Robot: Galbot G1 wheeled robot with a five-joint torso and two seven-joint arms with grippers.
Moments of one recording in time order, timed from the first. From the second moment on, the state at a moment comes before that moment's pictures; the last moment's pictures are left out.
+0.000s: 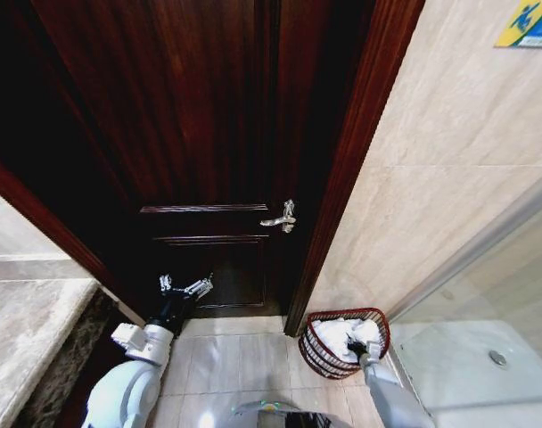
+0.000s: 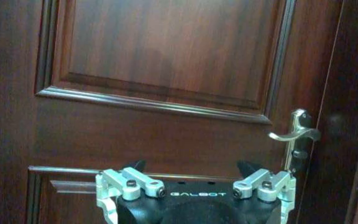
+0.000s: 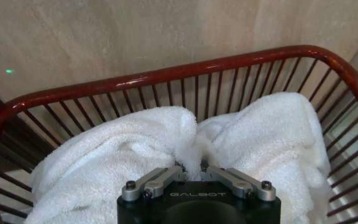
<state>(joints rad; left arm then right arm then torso) 1.72 -1.40 -0.72 -2.35 -0.38 0.11 0.16 -0.93 1.32 0.52 0.53 0.27 0.10 -0.18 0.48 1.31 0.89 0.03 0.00</state>
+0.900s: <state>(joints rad) 1.72 -1.40 -0.72 -2.35 -0.38 0.11 0.16 -0.83 1.30 0.49 0.48 0.27 -0.01 -0.21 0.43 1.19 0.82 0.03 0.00</state>
